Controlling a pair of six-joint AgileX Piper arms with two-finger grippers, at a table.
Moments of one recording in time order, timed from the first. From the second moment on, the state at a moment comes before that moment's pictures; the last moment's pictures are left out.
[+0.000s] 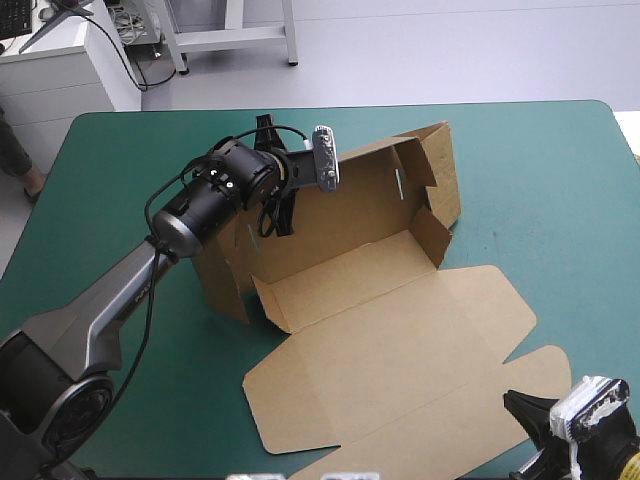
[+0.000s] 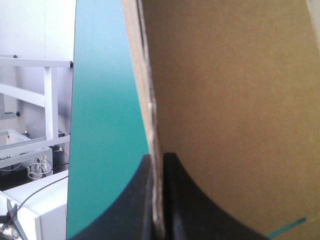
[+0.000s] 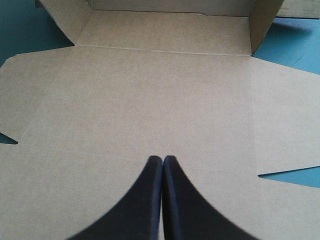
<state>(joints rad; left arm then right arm) -0.64 1.74 -1.73 0.30 0.93 0.79 0.64 0.13 -0.48 0.00 0.90 0.09</state>
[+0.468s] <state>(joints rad) -0.78 1.46 -1.34 0.40 0.71 0.80 0.64 0.13 -0.48 0.00 0.90 0.09</state>
